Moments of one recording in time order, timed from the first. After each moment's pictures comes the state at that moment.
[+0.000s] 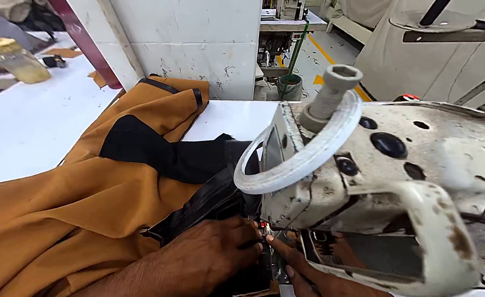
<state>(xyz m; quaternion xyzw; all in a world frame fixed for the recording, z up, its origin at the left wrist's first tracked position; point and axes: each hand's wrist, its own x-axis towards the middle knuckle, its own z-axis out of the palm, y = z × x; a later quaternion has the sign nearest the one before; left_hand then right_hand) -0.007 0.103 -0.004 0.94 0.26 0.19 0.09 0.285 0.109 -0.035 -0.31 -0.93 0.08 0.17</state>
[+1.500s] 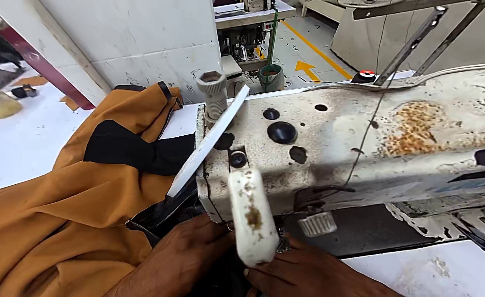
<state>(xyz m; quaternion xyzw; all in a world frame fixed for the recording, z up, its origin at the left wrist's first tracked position) -0.002 0.097 -0.009 0.92 0.32 0.24 -0.01 0.283 0.097 -0.032 -0.11 -0.95 0.12 0.25</state>
